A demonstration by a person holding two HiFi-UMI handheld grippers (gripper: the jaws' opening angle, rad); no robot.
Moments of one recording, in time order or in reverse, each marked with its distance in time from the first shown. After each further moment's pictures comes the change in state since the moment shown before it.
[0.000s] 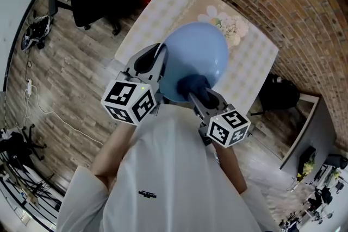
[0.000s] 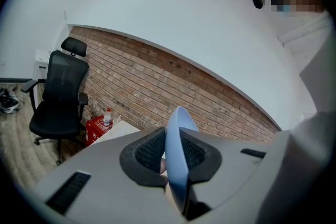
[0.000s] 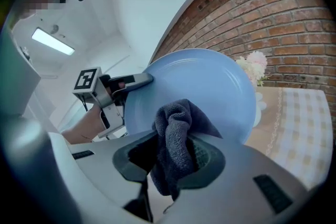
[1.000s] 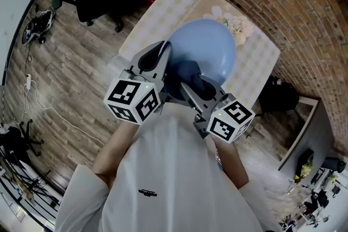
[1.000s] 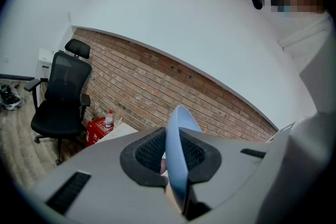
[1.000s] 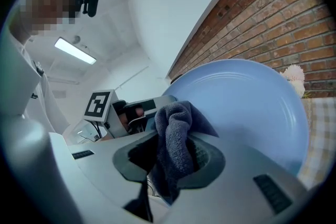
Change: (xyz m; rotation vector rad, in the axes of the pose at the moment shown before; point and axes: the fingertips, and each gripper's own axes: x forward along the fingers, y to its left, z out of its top) left arm -0.021 0.001 0.003 -0.021 -0.040 0.006; right arm 0.018 0.067 0.049 -0.073 -0.124 0.216
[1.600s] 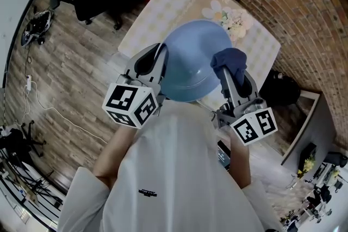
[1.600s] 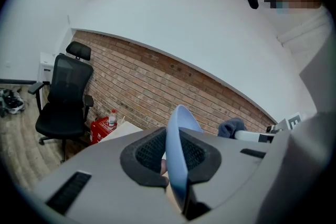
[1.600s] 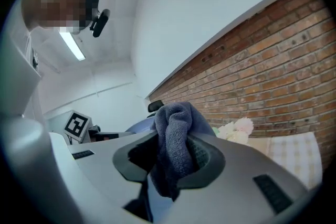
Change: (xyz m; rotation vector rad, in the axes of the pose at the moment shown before) left arm -0.020 0.002 -0.012 0.019 0.014 0.020; right arm -0.087 -0.050 0.058 -0.141 -0.295 -0.308
